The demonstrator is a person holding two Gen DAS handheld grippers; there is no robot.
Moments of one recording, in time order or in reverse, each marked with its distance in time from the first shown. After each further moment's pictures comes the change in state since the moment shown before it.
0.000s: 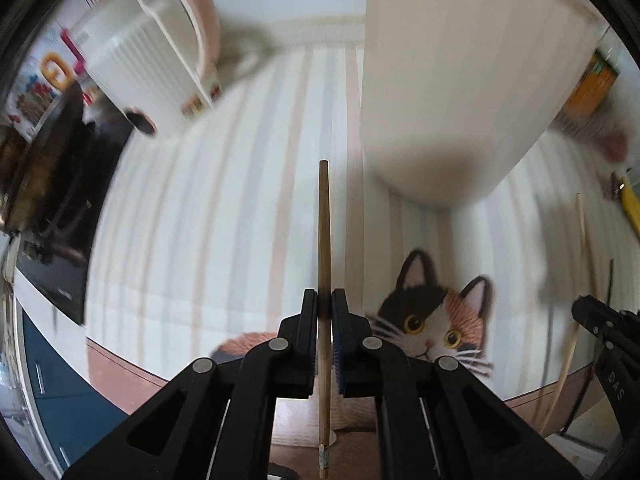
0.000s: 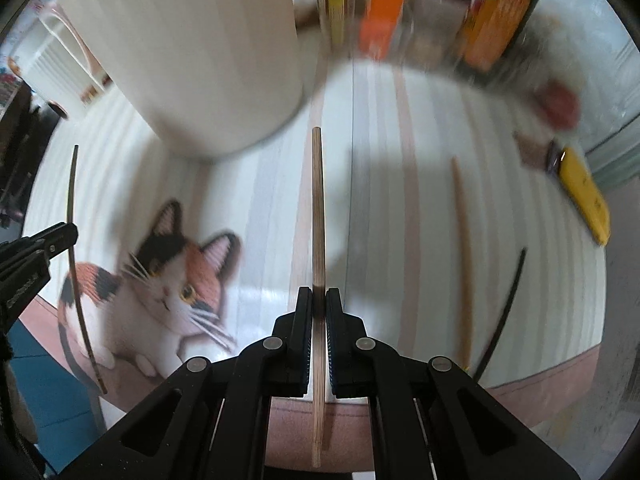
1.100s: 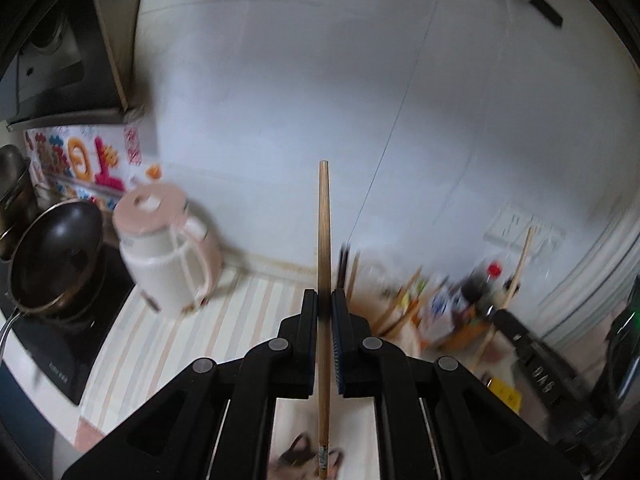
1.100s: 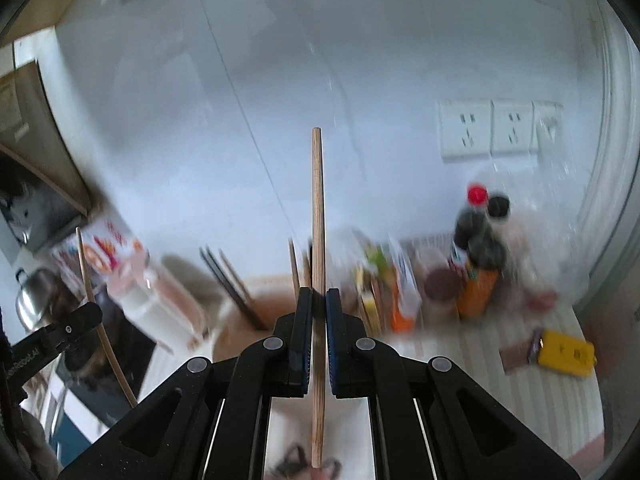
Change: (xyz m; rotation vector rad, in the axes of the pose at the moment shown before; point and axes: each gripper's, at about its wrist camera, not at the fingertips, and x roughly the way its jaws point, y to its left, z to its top) left arm -0.223 0.042 0.097 -0.235 -0.517 -0.269; right arm -0.219 -0.012 0.131 0.164 -0.645 0.200
